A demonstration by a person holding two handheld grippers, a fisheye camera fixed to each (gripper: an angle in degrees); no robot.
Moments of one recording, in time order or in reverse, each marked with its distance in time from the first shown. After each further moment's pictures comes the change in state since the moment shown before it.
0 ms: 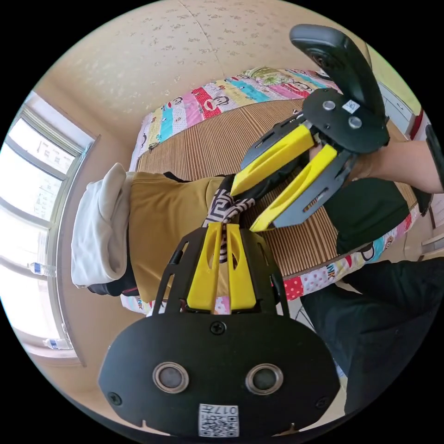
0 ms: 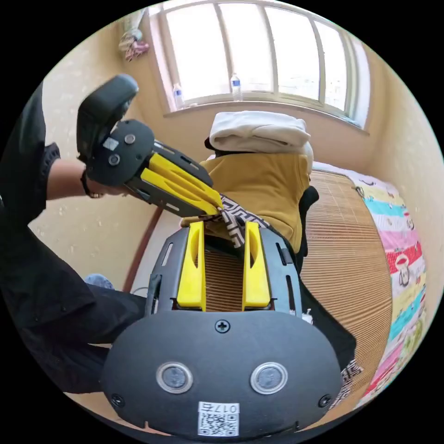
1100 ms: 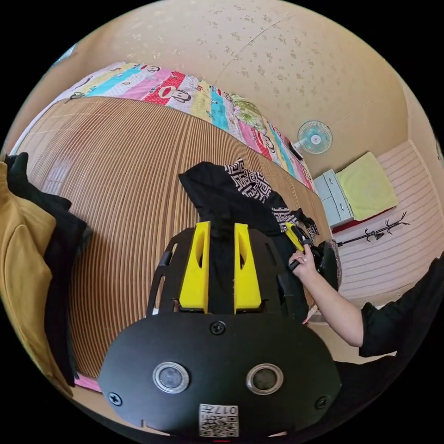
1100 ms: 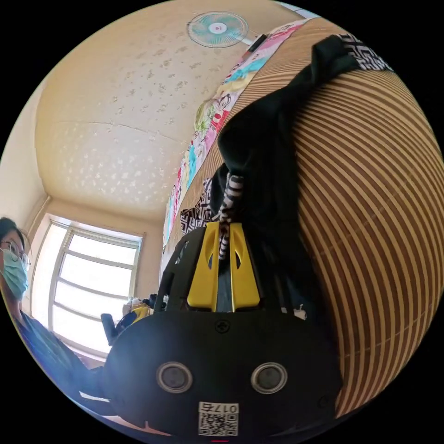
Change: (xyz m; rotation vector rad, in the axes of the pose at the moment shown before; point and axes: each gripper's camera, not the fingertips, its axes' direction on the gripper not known) left arm -0.011 -0.143 0.214 0.100 0.707 -0.434; right arm 0.110 0.657 -0.149 0.935 0.224 1.768
